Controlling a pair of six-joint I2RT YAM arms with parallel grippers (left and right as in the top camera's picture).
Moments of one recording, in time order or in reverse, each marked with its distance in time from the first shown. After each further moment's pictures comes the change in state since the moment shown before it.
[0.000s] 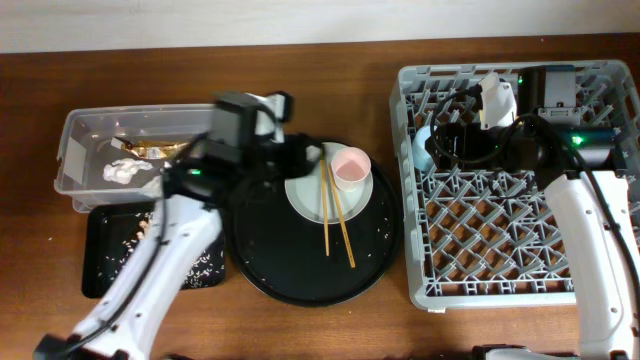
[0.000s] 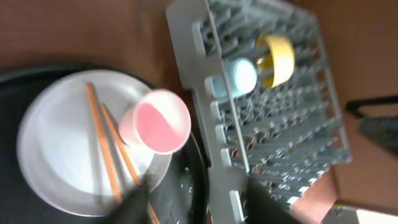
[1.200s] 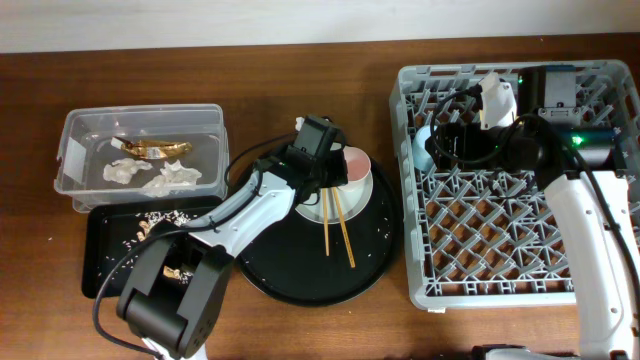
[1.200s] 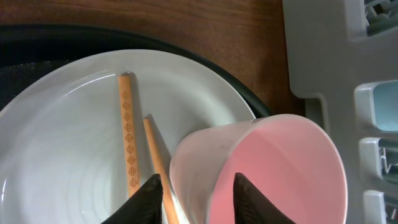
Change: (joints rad) left arm -0.167 0.401 0.000 0.237 -0.370 -0.087; right arm 0.000 0.000 0.000 0.000 0.000 0.000
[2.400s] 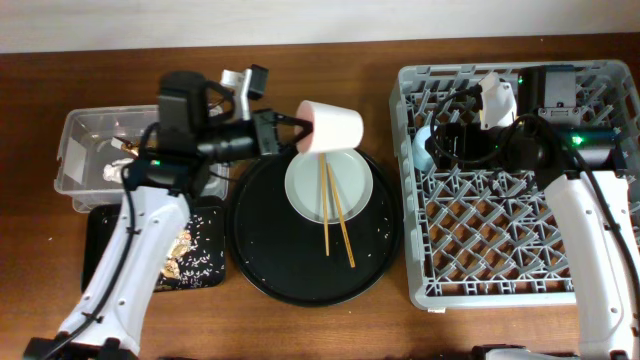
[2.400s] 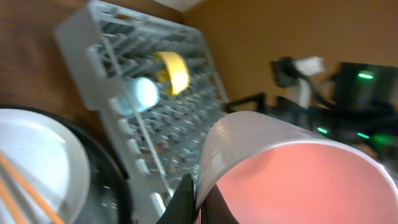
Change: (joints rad) left arm 0.386 -0.397 0.000 -0.006 0.954 0.000; right arm 0.000 0.000 0.000 0.000 0.000 0.000
